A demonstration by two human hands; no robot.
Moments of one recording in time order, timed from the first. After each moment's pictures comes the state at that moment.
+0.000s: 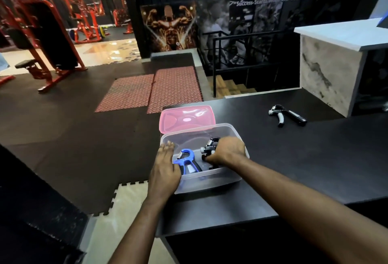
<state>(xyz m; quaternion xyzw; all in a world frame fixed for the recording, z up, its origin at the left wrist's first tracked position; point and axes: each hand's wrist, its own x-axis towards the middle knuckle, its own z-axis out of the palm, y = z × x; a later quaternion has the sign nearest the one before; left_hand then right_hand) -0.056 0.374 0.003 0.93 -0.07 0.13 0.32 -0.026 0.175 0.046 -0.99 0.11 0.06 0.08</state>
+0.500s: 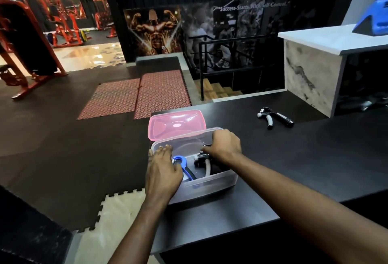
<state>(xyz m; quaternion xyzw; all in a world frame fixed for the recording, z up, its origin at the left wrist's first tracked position) -0.039 0.352 0.029 0.95 -0.08 0.14 0.25 -0.005 0.154 0.051 -0.98 0.11 -0.06 0.15</state>
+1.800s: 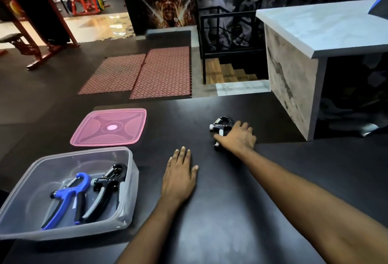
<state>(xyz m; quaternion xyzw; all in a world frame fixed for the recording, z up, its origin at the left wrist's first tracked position) 0.053 0.014 -0.076 0.99 -0.09 0.01 0.15 0.141 -0.187 -0.041 -0.96 0.22 0.00 0.19</state>
